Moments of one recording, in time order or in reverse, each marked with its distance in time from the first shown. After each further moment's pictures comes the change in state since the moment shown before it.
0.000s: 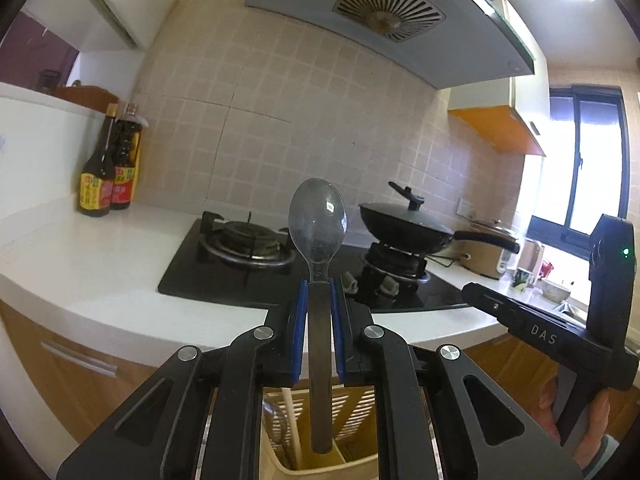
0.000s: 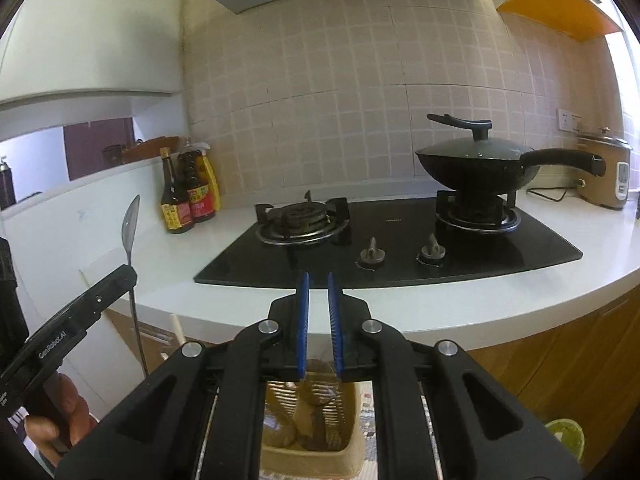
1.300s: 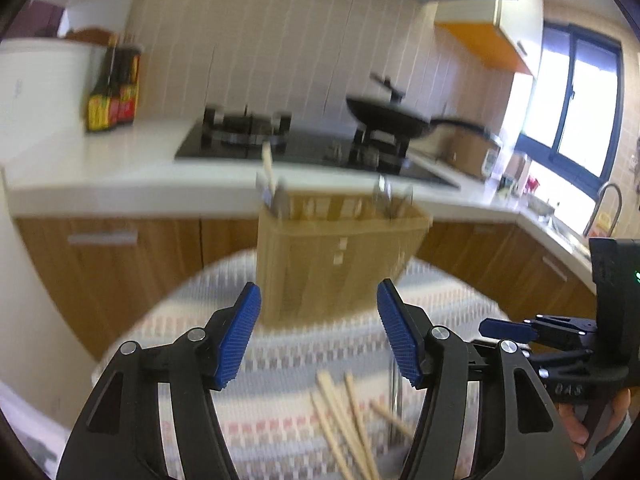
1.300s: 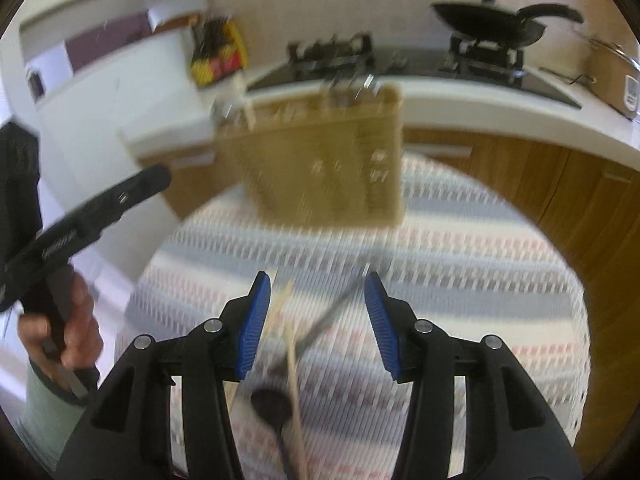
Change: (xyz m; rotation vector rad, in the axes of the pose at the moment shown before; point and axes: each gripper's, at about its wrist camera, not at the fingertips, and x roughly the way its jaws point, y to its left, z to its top) left arm -0.095 -0.002 -0.087 0.034 0.378 -0.019; right arm -0.112 0.043 -0.148 0.013 0.485 0.086
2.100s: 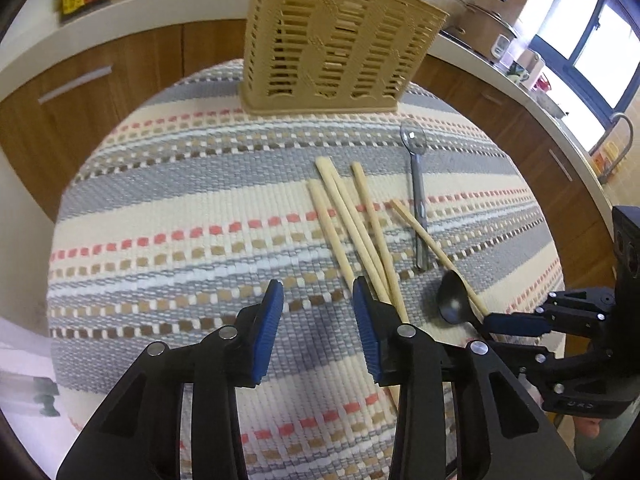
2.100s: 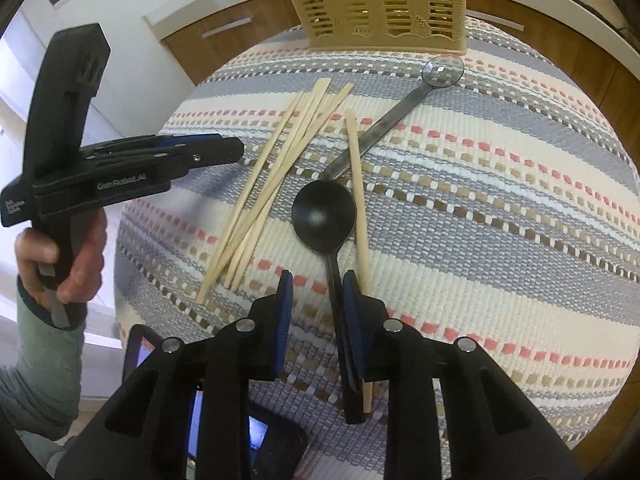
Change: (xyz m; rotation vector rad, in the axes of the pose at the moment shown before) left arm 0.035 0.016 -0.106 -0.012 0.460 -0.034; right arm 0.031 0.032 -0.107 -0.040 0.324 0.080
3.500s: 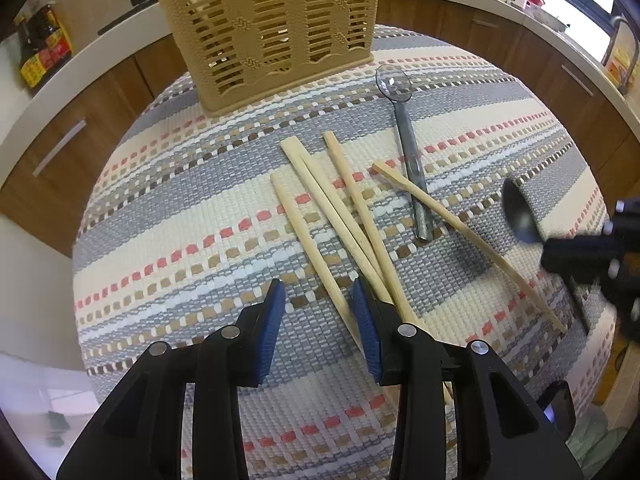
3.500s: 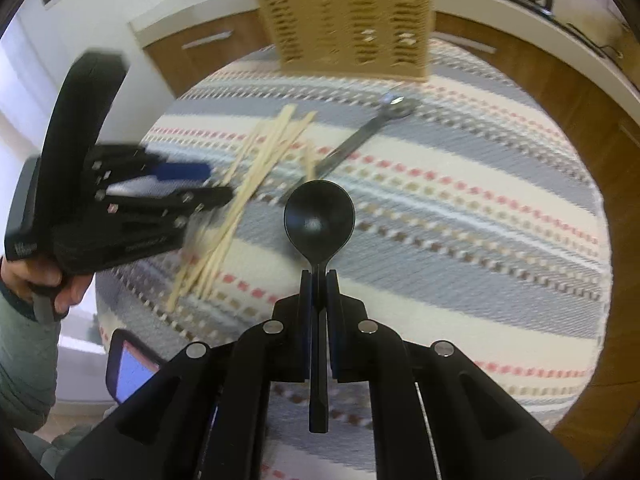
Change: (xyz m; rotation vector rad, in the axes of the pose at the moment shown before) left arm 0.035 -0.047 0.010 0.243 0.113 0.193; right arm -0.020 -0.016 0.017 -0.004 -0.051 -0.118
